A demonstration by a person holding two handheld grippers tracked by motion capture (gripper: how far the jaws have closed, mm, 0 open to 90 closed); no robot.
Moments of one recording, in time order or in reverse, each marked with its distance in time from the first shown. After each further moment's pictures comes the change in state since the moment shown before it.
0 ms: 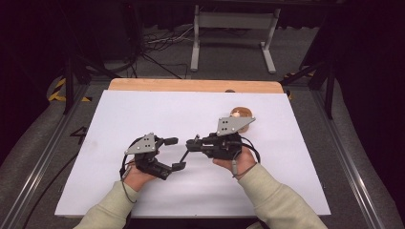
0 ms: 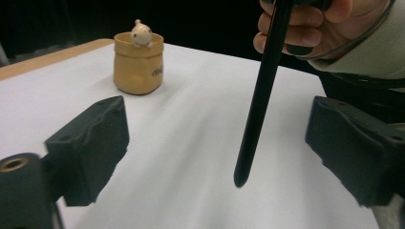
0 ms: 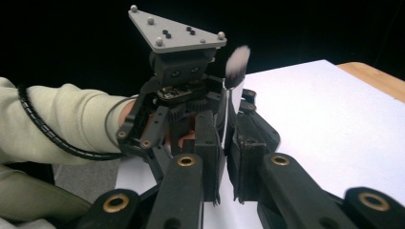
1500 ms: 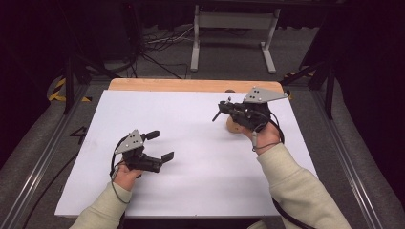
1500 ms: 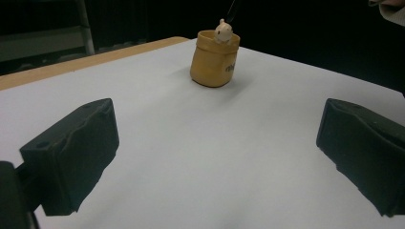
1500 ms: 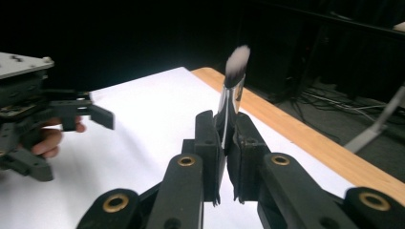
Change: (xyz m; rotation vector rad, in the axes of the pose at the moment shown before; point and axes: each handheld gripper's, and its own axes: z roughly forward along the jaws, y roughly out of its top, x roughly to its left) left arm 0.012 -0.011 -0.024 -0.025 0.247 -0.073; right arm -0.049 0.032 -0.066 0.004 -0.484 0.015
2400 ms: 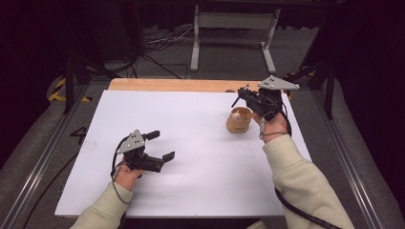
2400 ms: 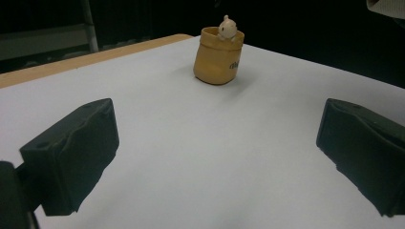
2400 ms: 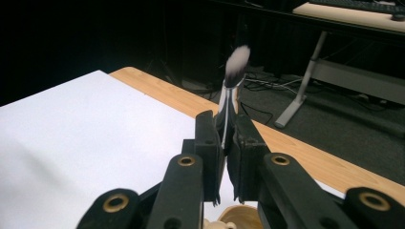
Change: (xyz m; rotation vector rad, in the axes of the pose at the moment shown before) left arm -0.001 -0.001 0.002 0.008 0.012 0.006; right arm -0.047 -0.007 -0.005 0.022 -0.278 0.109
